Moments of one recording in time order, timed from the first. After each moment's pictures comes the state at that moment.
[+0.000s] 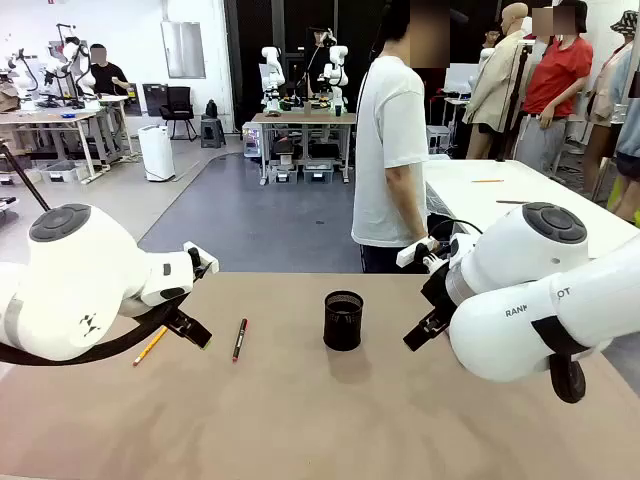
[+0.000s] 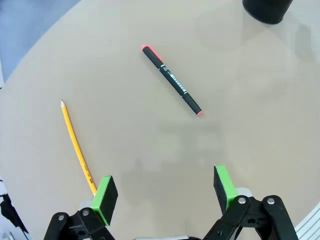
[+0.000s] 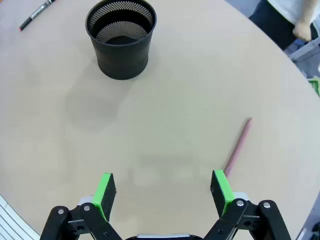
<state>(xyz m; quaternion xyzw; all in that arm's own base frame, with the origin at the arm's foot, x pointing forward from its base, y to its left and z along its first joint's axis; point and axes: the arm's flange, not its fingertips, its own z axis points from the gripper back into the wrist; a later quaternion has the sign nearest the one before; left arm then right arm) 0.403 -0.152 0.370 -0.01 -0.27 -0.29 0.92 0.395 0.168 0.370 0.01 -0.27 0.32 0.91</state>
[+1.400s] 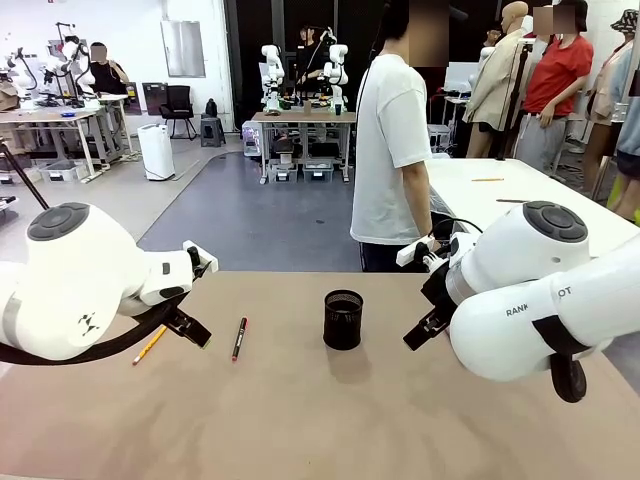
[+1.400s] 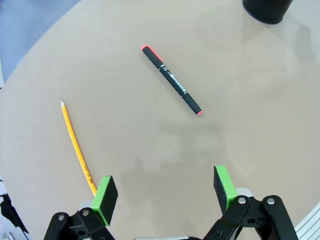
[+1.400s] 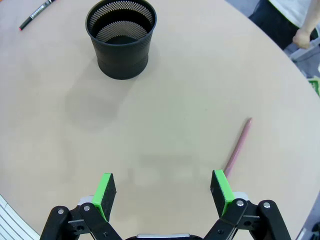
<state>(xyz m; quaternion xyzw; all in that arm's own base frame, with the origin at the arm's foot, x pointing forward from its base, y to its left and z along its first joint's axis) 0.403 -0.152 0.370 -0.01 -0.27 -0.29 0.92 0.395 0.168 0.370 0.01 -0.27 0.32 0.91</state>
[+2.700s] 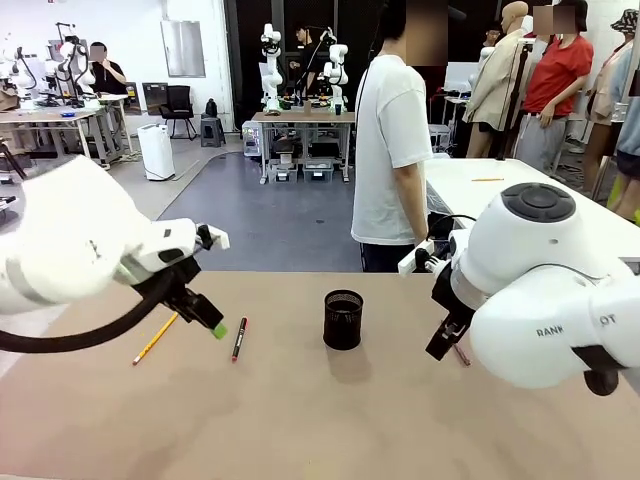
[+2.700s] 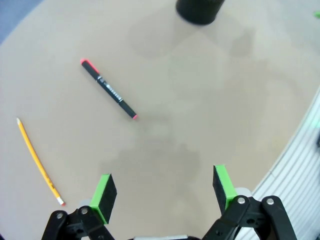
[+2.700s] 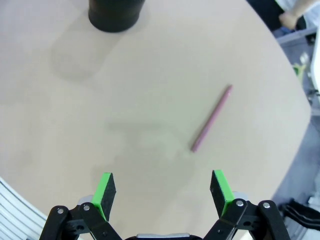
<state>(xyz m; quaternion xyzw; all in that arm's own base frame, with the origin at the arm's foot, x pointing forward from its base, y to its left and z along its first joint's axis) 0.405 -0.168 0.421 -0.14 -0.20 -0.34 0.91 0.369 0.167 0.392 -0.09 -0.21 0.36 0.90</state>
